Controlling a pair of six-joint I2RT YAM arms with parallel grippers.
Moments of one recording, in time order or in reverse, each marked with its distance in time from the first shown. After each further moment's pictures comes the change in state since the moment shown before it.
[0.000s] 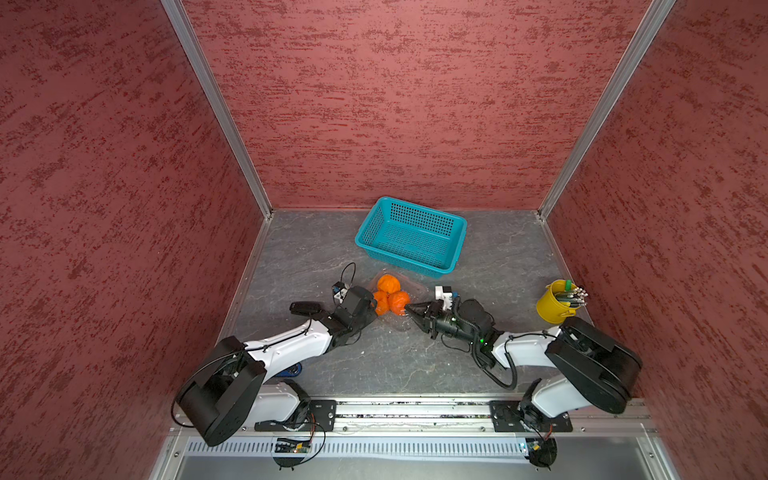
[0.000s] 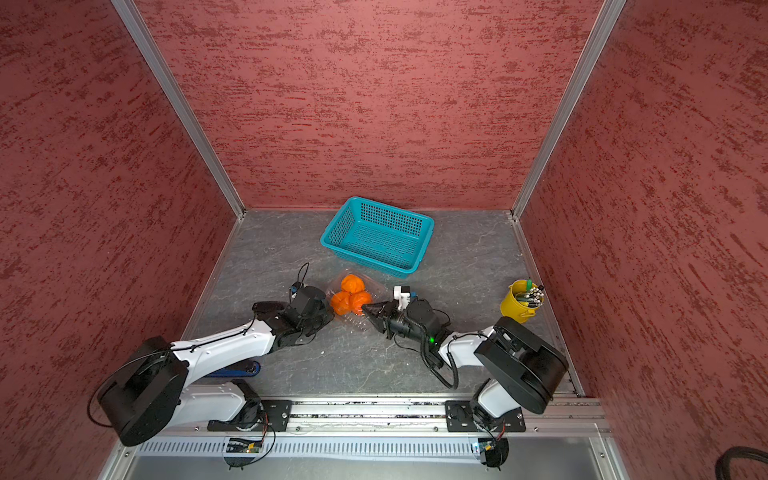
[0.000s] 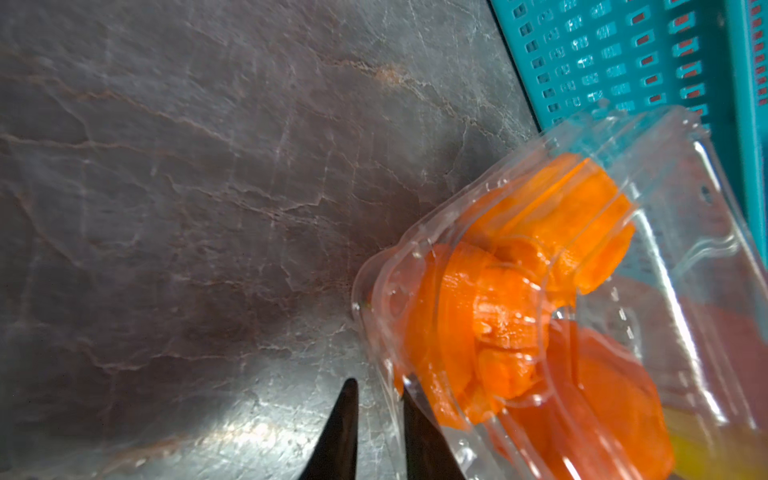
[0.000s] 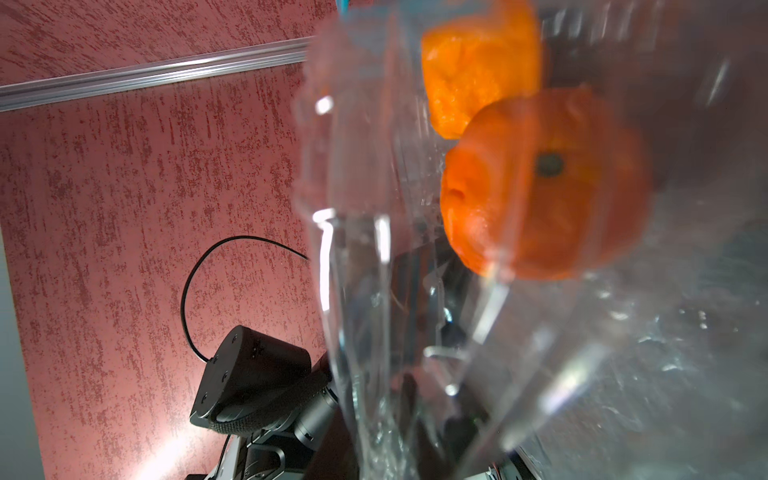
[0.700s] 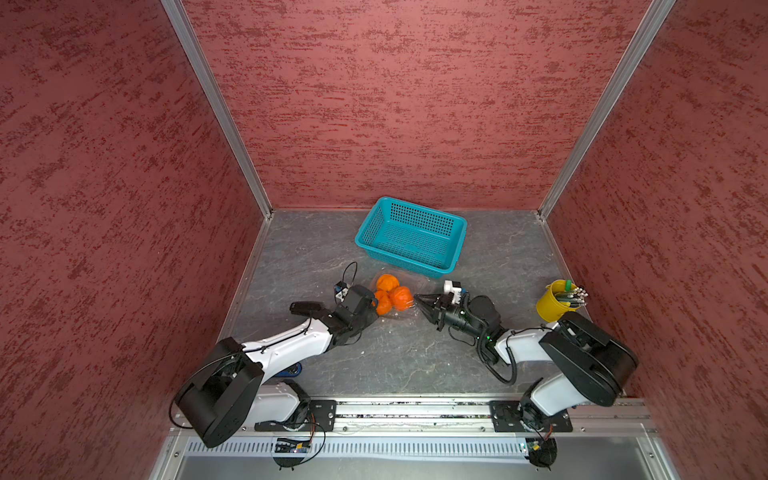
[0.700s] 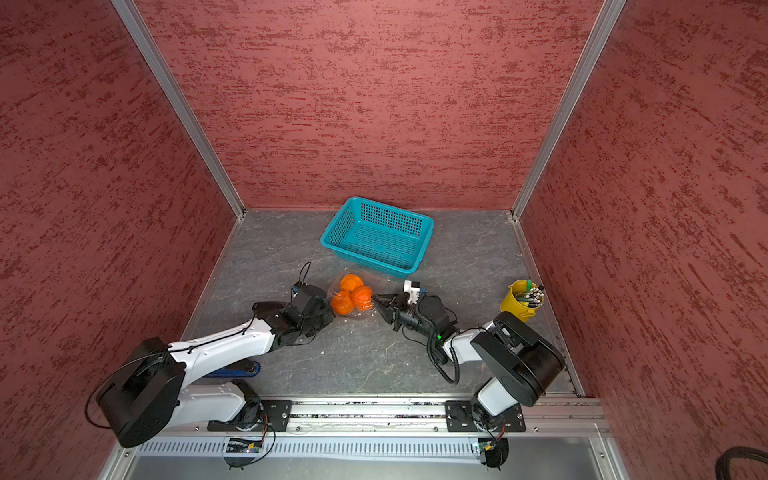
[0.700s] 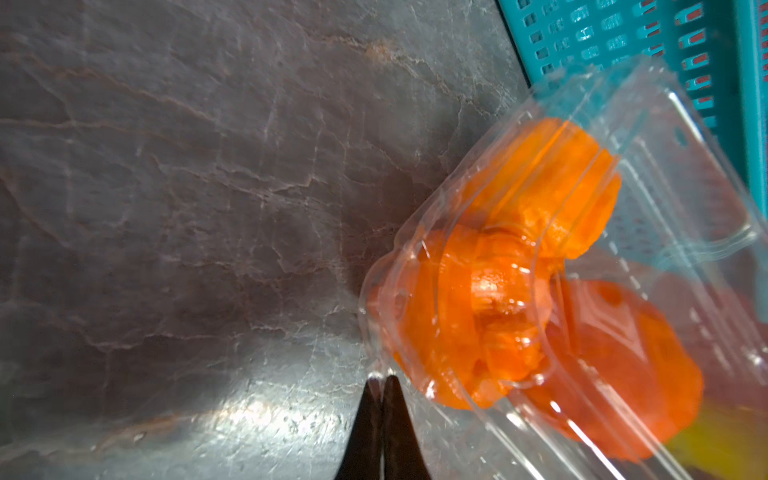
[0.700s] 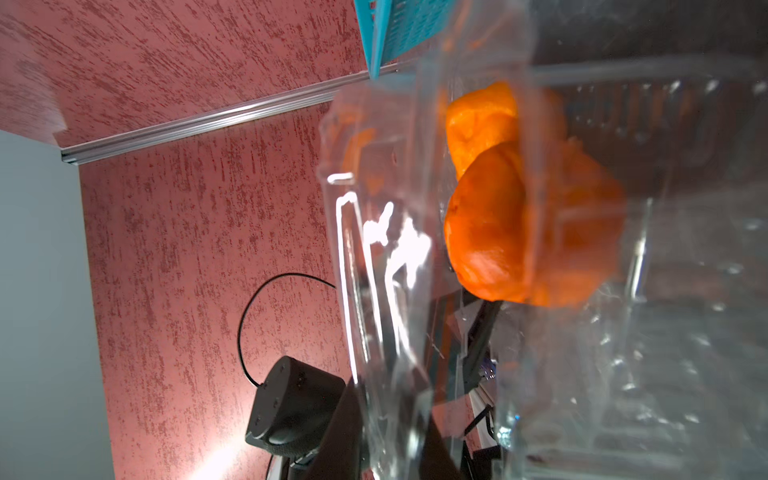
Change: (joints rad) left arm -0.013 -0.024 0.002 -0.058 0.024 -0.004; right arm -0.141 0.035 -0.022 0.137 -0.054 0.082
